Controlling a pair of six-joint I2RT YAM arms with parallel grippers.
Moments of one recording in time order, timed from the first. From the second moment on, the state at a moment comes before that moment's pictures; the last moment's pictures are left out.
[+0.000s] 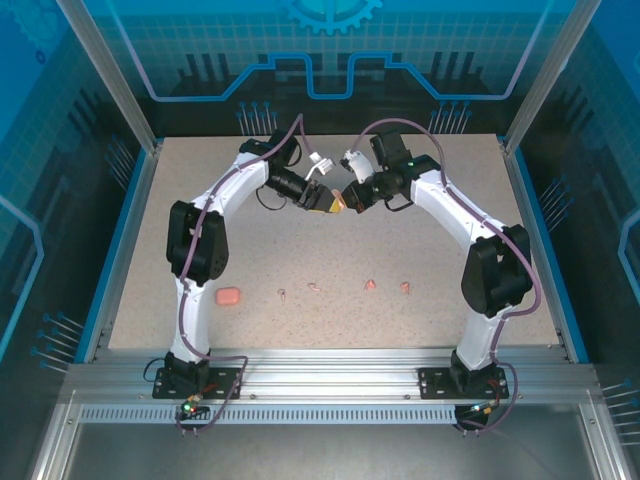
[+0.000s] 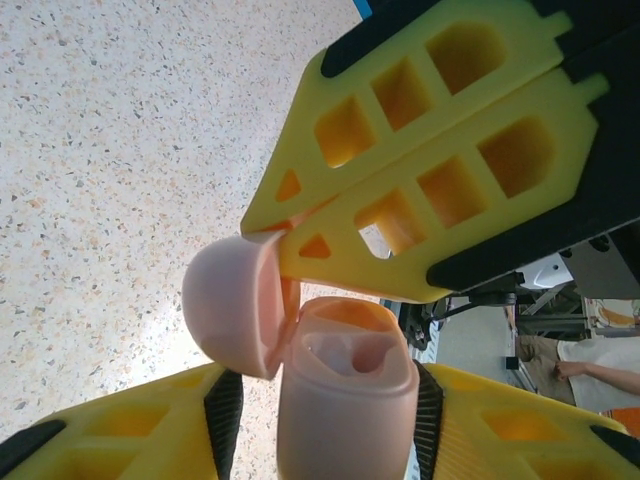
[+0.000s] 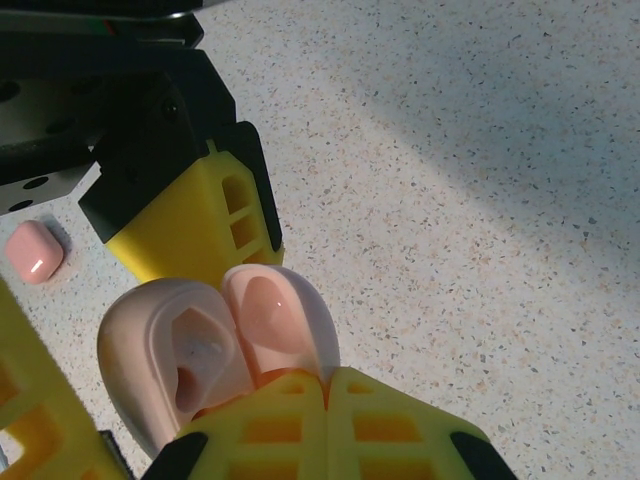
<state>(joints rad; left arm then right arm) -0.31 2.19 1.98 -1.13 1.10 0.23 0.41 1.84 1.63 -0.75 -0.45 -0.13</state>
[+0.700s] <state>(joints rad) -0.32 2.19 1.99 -1.10 1.11 0.22 0.41 1.84 1.63 -0.76 -0.45 -0.13</state>
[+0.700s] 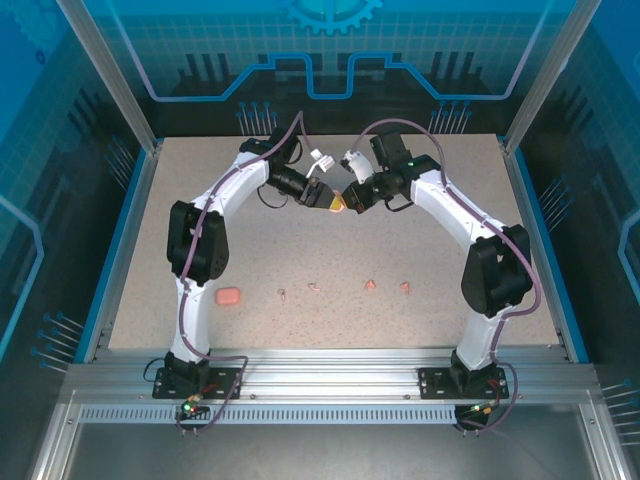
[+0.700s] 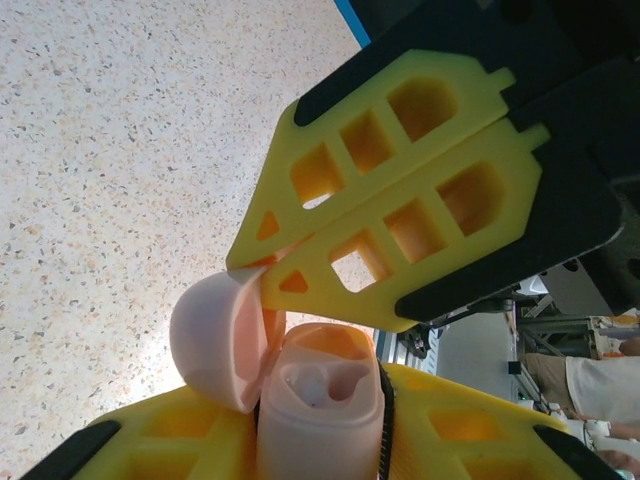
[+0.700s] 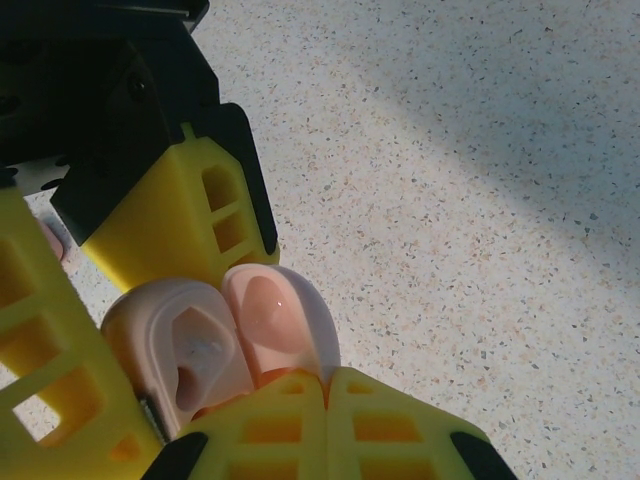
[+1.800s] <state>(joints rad) -0.32 2.19 1.96 -1.02 1.08 0.20 0.37 1.80 1.63 -0.76 -0.46 -0.03</state>
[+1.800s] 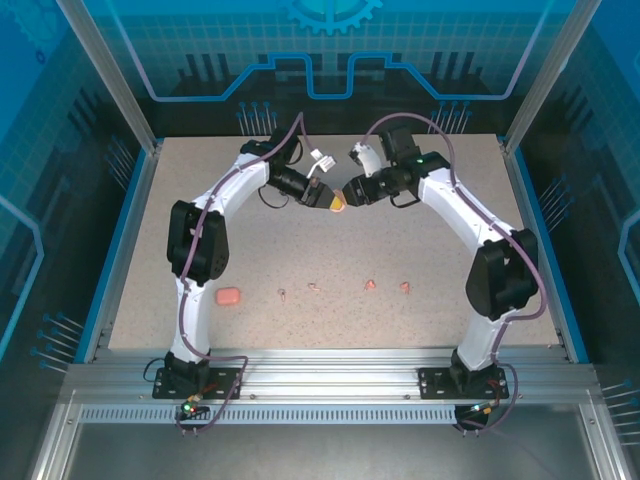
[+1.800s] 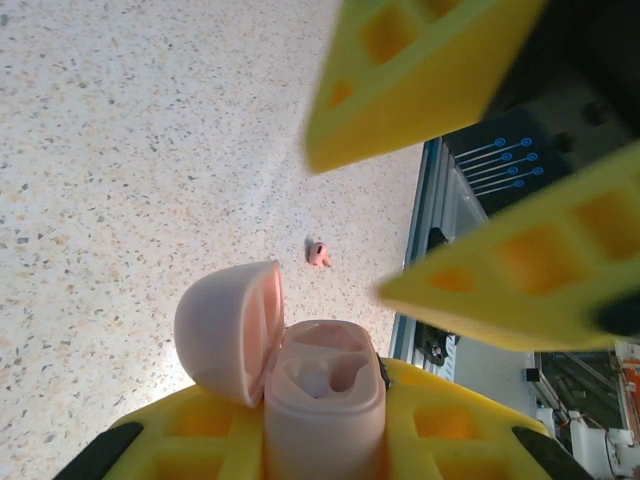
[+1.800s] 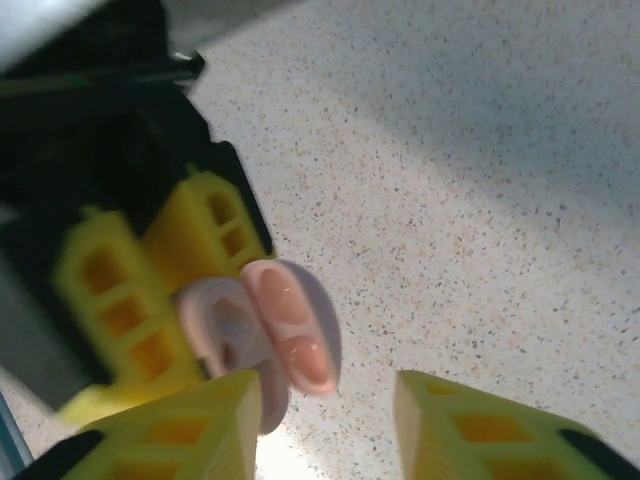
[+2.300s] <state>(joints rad) -0.27 2.01 1.60 -0.68 0.92 0.02 0.28 1.65 1.63 -0.71 -0.47 0.16</state>
